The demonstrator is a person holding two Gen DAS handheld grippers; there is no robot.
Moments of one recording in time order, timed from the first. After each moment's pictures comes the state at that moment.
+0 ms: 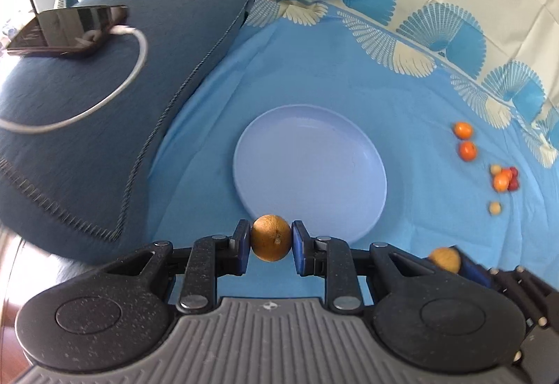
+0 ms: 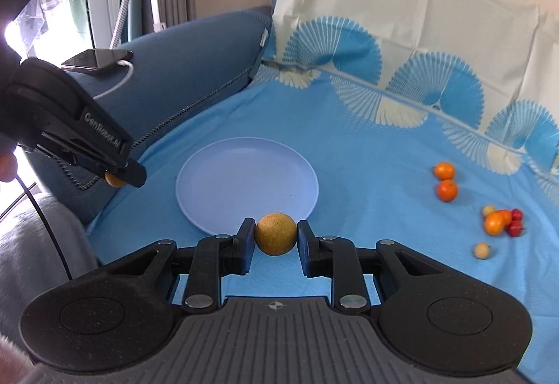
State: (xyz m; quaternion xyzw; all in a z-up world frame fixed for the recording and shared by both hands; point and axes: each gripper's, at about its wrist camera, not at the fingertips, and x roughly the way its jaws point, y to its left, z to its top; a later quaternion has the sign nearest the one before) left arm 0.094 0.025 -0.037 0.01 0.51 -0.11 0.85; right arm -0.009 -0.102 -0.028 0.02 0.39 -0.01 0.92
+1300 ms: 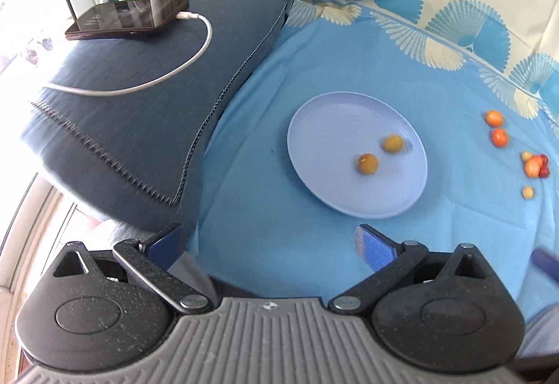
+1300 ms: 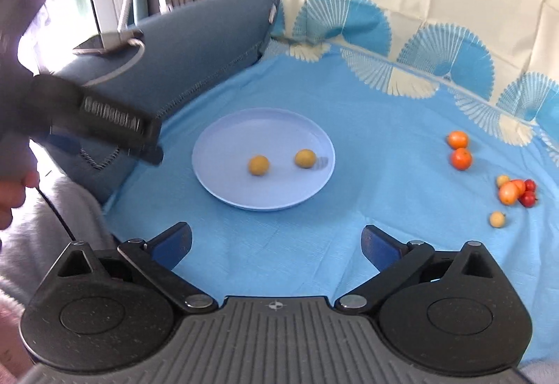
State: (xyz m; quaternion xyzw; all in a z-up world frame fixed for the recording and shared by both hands) left arm 0.034 0.072 -0.035 0.05 0.49 -0.05 0.87; right arm -0.046 -0.090 -0.011 0.04 0.40 0.01 0.92
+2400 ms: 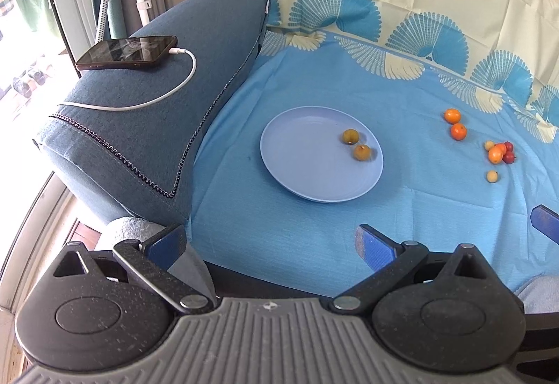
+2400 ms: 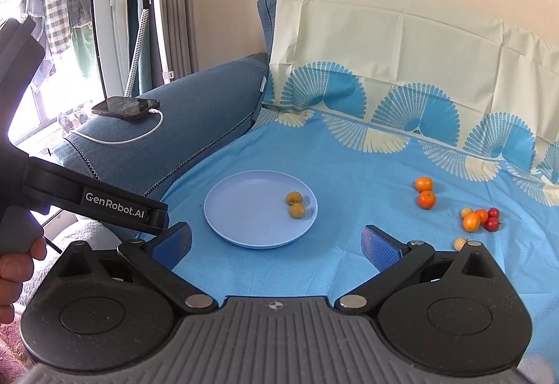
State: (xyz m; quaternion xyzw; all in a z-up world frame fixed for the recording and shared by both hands) left arm -0.031 0.062 -0.003 0.06 0.44 -0.09 0.89; right arm -0.113 -0.094 0.034 0.04 0.31 -0.02 0.95
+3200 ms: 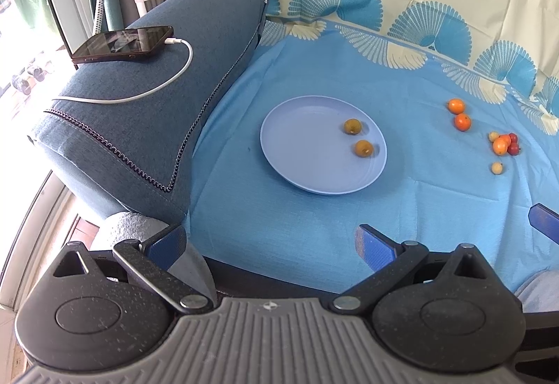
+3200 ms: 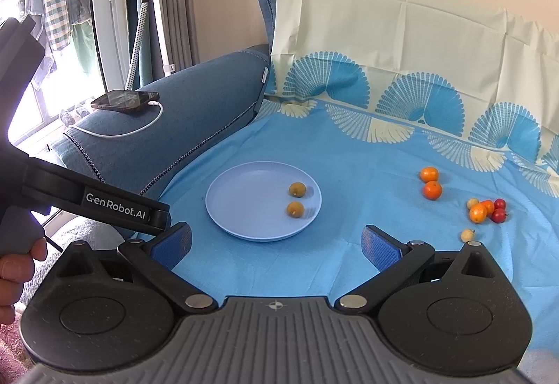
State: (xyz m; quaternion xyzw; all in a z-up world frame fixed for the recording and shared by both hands) left arm -0.025 0.058 -0.013 0.07 0.45 -0.09 0.89; right arm -0.104 -0.092 0.024 0.06 0.33 -0.02 0.94
